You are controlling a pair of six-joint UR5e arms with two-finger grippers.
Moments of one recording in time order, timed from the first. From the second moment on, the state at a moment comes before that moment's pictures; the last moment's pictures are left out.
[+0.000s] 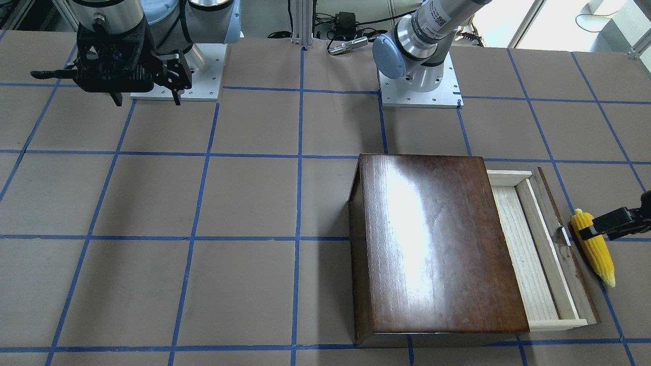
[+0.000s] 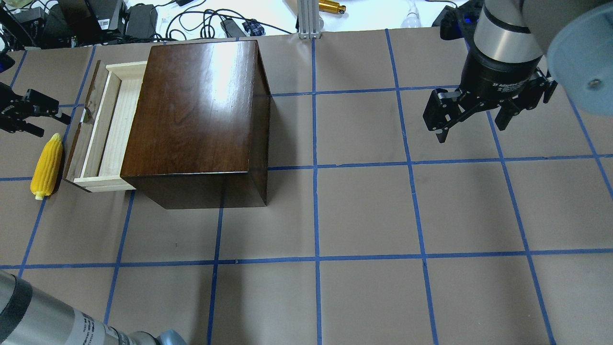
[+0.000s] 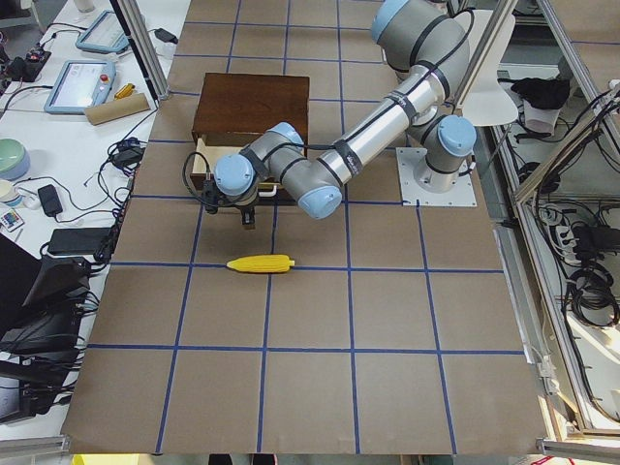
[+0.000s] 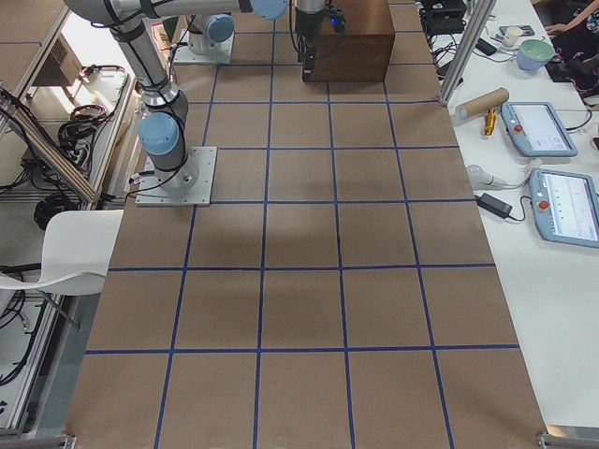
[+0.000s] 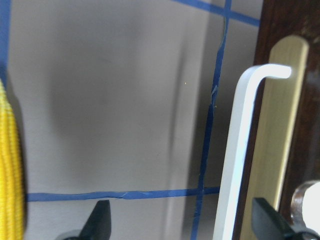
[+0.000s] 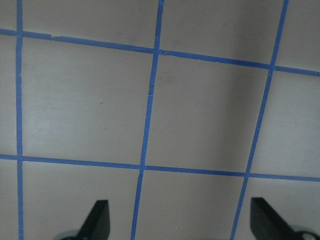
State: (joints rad) left arm -0.89 -2.04 -1.39 -1.43 1.35 0.59; right arm 1.61 -1.64 1.59 -1.46 -1.68 -0.08
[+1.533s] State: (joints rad) left arm -0.86 -2.25 -1.48 -1.13 1.68 0.71; right arm 1.61 -1.64 1.59 -1.46 -1.68 -0.08
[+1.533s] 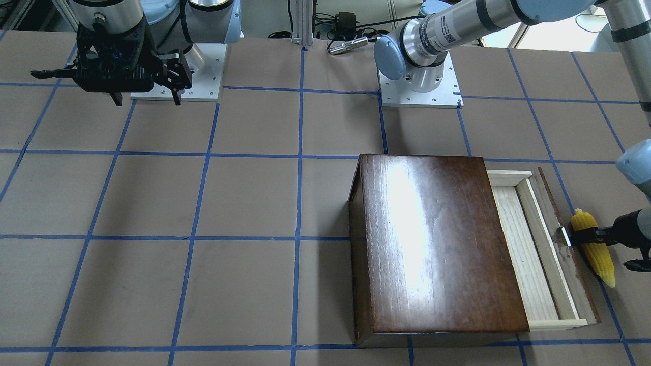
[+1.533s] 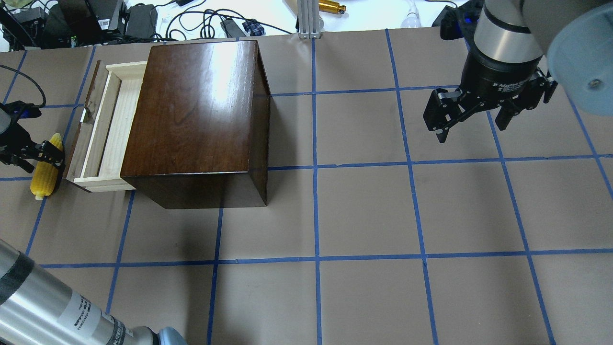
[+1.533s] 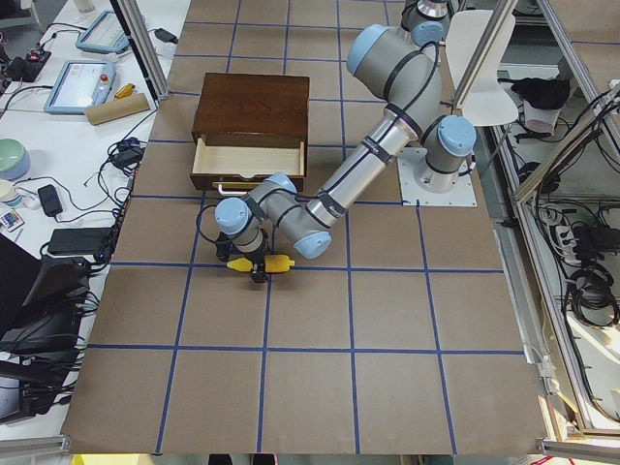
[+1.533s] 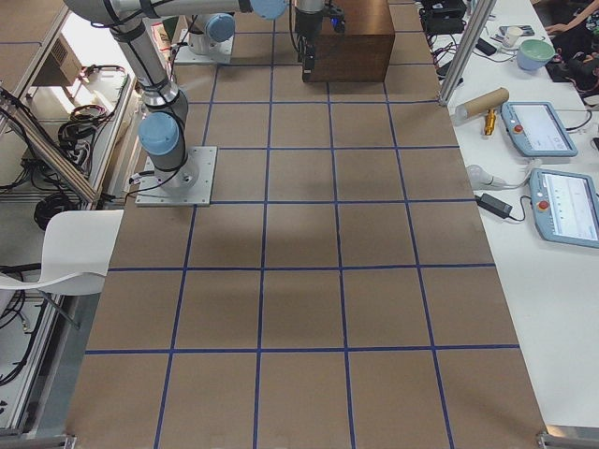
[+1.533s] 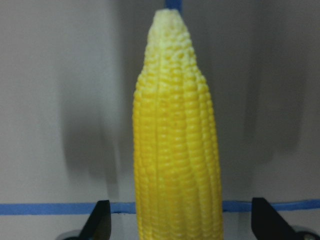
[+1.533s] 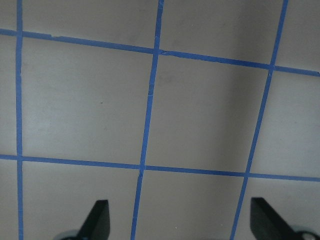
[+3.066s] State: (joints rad) left arm -0.86 -2.26 -1.47 -1.11 1.68 0.71; right arm 1.61 -1.64 1.59 -1.46 -1.68 -0.08
